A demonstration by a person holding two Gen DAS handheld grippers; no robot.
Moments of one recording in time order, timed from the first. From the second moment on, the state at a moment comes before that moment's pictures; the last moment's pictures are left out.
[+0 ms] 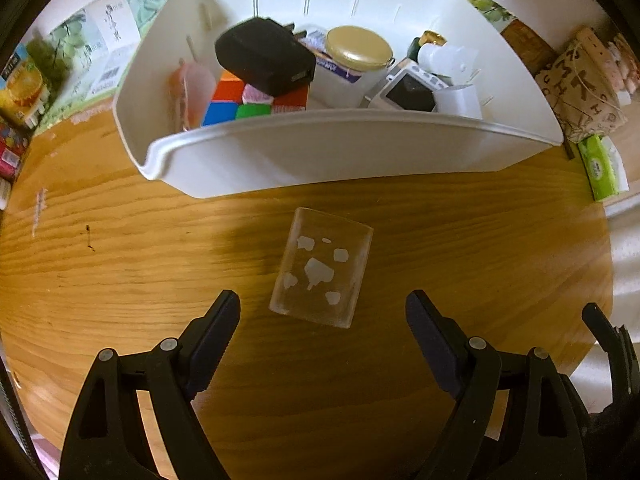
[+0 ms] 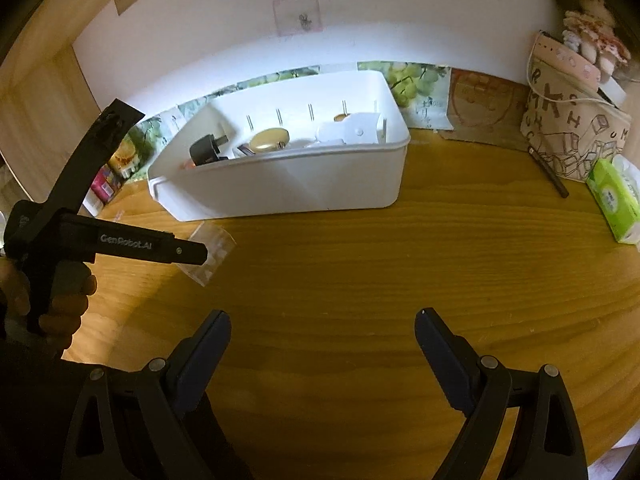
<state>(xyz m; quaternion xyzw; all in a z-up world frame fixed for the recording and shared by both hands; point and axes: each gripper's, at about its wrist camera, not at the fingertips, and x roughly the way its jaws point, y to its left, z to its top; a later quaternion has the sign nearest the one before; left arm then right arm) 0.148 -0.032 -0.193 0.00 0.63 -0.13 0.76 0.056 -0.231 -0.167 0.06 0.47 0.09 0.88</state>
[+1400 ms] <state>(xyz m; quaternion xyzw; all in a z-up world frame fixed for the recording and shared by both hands) 0.166 -0.001 -0.220 0.01 0.66 -0.18 0.73 0.032 -0.215 -0.176 0.05 0.51 0.04 0.86</state>
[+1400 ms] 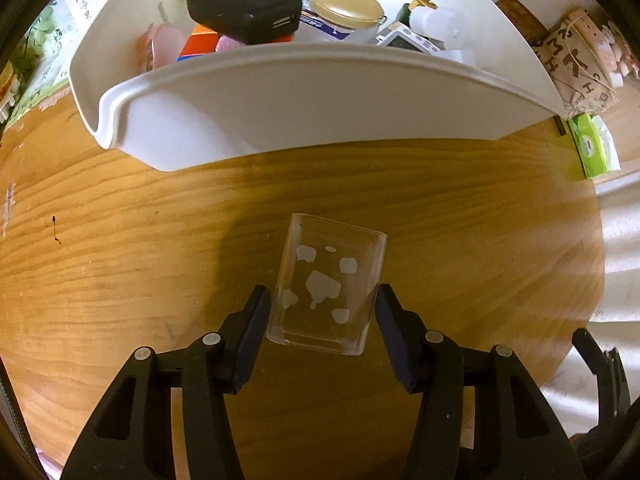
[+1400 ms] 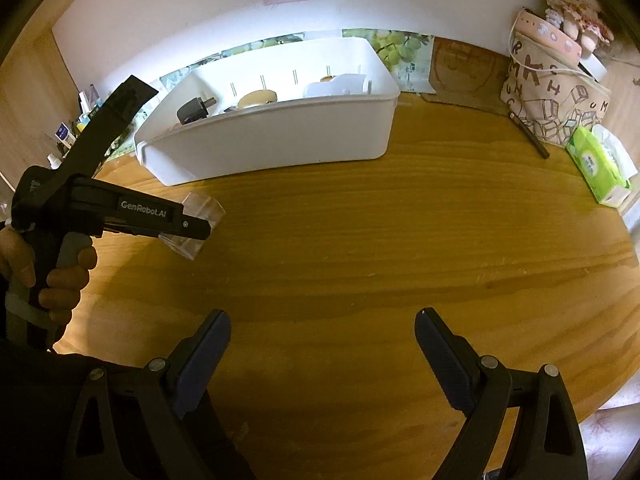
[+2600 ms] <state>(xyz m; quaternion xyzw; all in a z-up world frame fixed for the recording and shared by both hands) 0.144 -0.084 -0.063 0.03 0.53 -0.10 0.84 0.085 -0.268 -0.177 0.02 0.49 0.21 0.84</state>
